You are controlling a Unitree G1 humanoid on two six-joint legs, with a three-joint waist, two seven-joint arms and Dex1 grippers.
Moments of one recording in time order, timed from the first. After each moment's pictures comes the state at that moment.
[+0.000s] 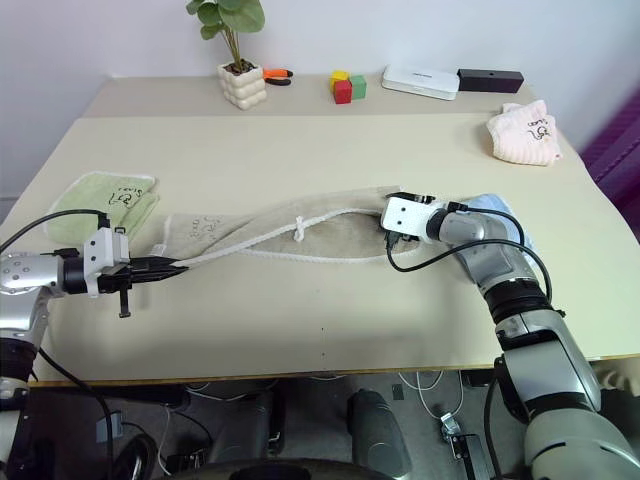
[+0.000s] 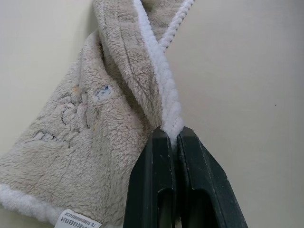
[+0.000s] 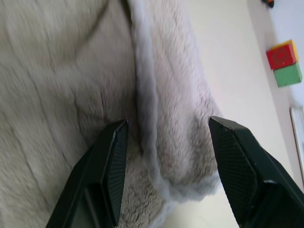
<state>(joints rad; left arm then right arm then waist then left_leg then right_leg) -0.35 0.84 0.09 0.51 -0.29 -0.31 -1.42 -0.74 -0.63 0.26 0.69 -0.35 -0.34 0.63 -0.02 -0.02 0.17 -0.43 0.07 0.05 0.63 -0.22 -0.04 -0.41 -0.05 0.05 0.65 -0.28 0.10</state>
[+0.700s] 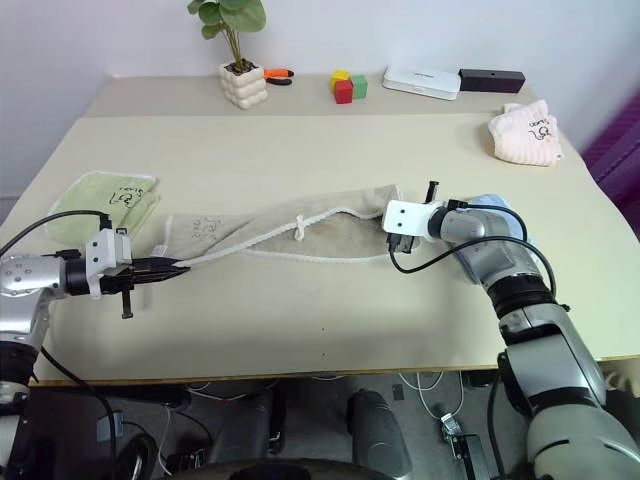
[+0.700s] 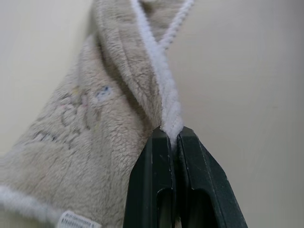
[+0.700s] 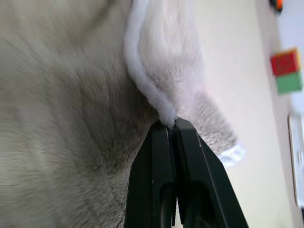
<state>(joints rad) -0.33 0.82 0.10 0.48 -0.29 -0.27 -1.35 -0.70 -0.69 0.25 0.59 -0.31 -0.38 0.72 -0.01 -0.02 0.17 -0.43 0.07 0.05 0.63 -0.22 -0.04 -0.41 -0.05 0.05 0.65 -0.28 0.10</state>
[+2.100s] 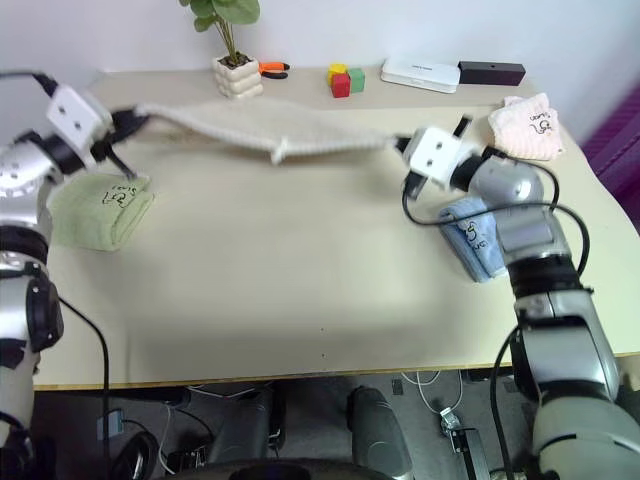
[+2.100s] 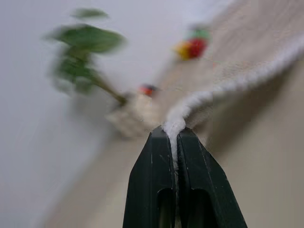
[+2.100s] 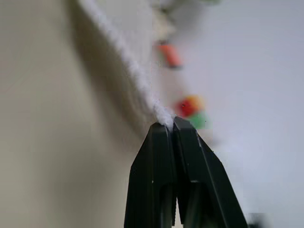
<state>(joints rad) -0.99 0.79 0.10 1.17 -0.07 -0.67 -1.05 -0.69 -0.72 0.12 0.36 -0.03 -0.28 0.79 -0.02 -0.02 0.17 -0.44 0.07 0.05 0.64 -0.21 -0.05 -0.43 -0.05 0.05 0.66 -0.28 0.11</state>
